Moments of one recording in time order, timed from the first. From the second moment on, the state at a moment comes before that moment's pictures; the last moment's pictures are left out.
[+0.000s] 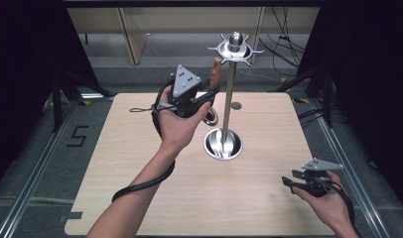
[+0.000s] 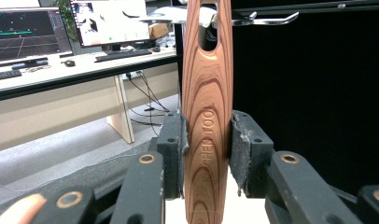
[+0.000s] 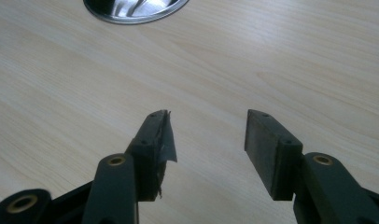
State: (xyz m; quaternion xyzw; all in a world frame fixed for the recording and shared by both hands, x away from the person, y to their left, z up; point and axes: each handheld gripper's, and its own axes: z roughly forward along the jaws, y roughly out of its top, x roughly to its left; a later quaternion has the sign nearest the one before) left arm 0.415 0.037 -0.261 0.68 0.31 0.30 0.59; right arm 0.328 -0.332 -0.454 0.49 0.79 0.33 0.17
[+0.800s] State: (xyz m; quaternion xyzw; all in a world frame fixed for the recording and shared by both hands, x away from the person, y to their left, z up) left arm 0.419 0.029 -0.260 0.69 0.32 0.29 0.58; right arm 0.329 -0.333 -0.456 0.48 0.79 0.33 0.18
